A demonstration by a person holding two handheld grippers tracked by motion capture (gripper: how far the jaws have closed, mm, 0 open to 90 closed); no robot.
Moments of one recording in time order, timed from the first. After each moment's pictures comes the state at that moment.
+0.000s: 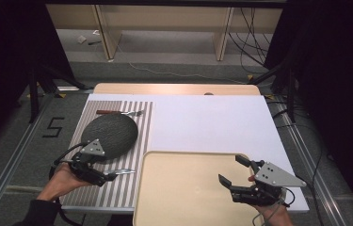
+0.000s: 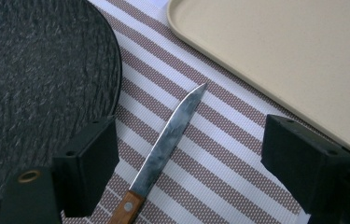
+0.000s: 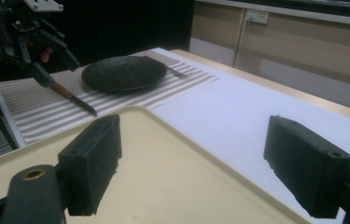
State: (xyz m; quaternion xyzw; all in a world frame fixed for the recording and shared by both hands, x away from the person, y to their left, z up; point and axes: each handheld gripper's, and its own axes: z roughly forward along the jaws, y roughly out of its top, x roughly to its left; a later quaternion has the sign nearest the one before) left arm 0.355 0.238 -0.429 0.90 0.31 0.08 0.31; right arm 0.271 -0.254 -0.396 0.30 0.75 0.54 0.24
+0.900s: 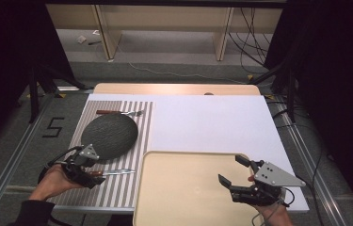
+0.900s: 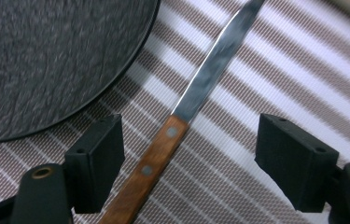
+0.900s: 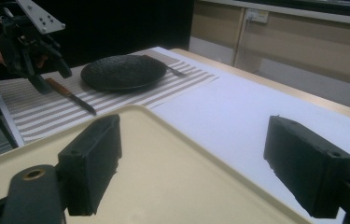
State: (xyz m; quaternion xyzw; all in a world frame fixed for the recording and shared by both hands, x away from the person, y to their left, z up) left arm 0.361 0.261 -0.454 0.92 0.33 0.08 0.20; right arm 0.272 -0.253 -0.396 0.30 0.75 0.54 0.24
